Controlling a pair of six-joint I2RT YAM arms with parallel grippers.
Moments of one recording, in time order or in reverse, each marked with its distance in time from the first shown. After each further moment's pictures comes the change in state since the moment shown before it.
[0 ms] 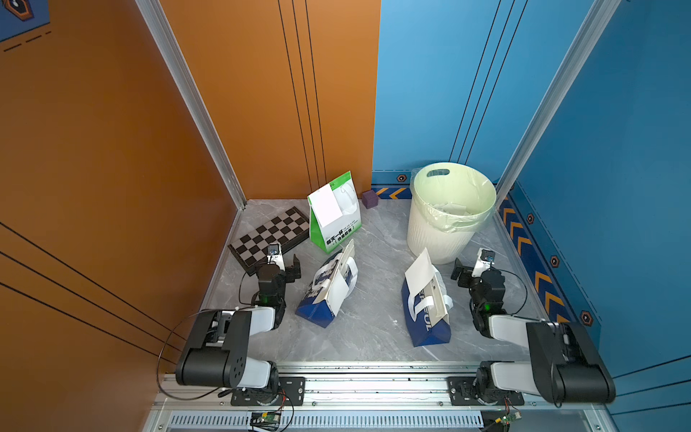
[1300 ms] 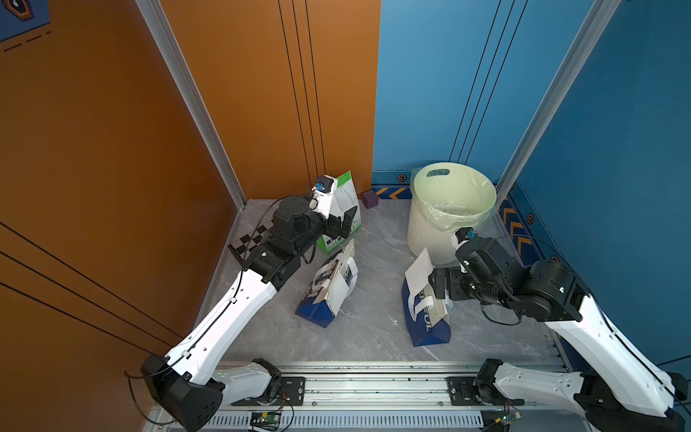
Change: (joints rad) left arm -0.489 -0.105 1.031 -1.061 0.174 0.027; right arm 0.899 -0.110 1.349 -2.225 0.131 0.552
